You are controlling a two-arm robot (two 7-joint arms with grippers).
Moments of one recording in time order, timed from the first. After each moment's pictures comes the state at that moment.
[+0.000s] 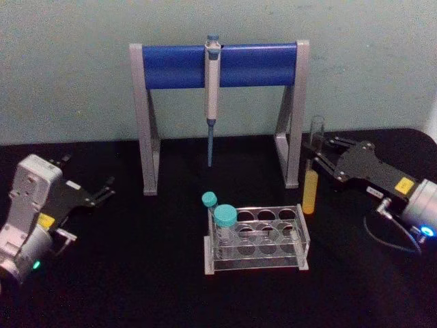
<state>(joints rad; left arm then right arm) -0.20 0.60 0.45 -1.41 -0.25 -0.12 0.03 0.20 0.62 -0.32 -1.57 0.61 -0.07 0.57</state>
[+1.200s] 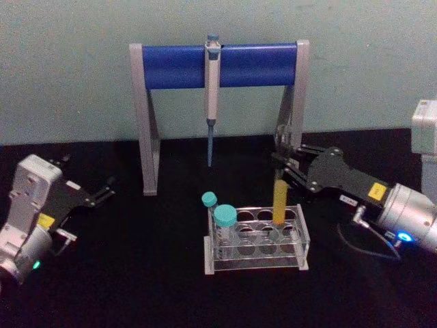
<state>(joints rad) -0.20 0.60 0.45 -1.41 -0.25 -0.12 0.03 0.24 0.59 -0.39 -1.58 0.62 -0.08 0.64</state>
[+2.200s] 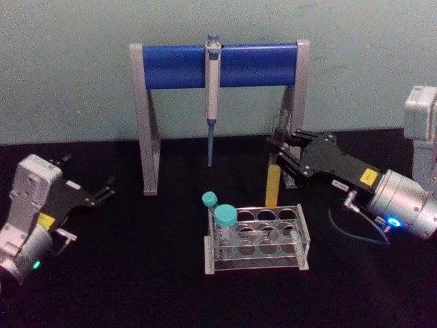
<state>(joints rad) -0.20 0.60 0.45 -1.41 -0.25 -0.12 0.03 0.30 0.53 -0.39 -1.52 0.60 -0.08 0.65</state>
